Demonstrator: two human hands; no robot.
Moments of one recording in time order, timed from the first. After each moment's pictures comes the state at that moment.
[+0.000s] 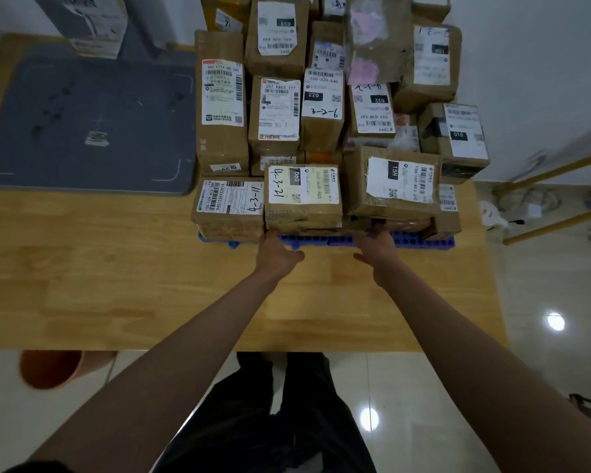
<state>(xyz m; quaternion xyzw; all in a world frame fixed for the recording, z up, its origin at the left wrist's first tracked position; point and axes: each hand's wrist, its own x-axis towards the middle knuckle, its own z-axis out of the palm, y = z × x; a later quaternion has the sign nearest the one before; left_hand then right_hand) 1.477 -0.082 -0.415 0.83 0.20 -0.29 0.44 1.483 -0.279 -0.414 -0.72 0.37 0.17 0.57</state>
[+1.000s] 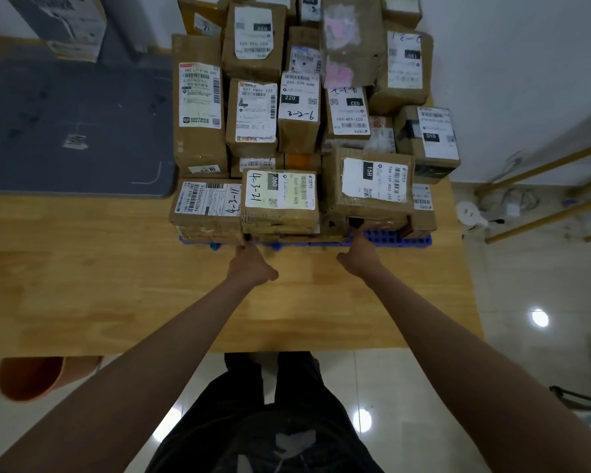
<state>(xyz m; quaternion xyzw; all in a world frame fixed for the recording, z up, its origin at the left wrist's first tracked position) 1.469 -0.078 -0.406 0.88 0.15 -0.37 0.24 1.472 -0.297 -0.408 -0.90 0.20 0.28 0.28</state>
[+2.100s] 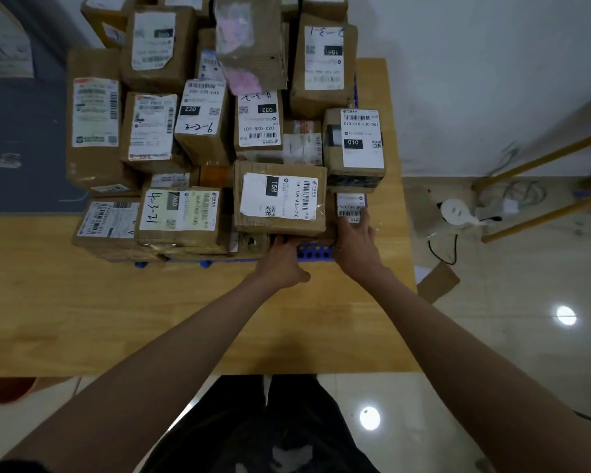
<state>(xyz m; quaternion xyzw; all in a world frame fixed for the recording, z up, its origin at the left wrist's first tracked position) 1.508 -0.298 -0.406 0.92 -0.05 -0.33 0.22 1.514 -0.463 -0.422 -0.95 0.08 0.21 0.21</state>
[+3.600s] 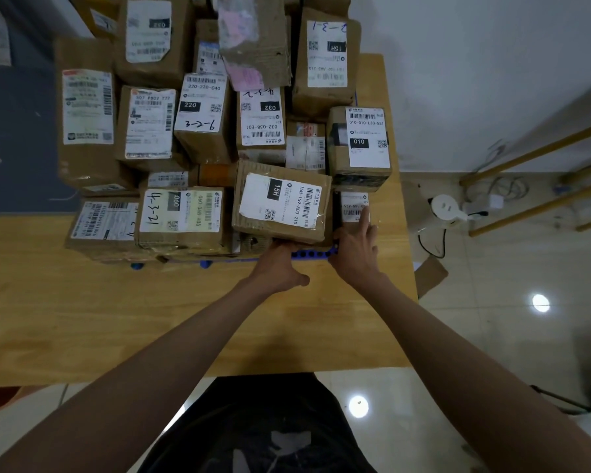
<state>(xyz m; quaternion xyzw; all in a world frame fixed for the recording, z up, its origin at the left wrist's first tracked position) 1.505 -0.277 -0.418 0.90 -0.03 -0.31 0.29 1.502 -0.441 -0.404 -0.95 0.12 0.23 0.16</state>
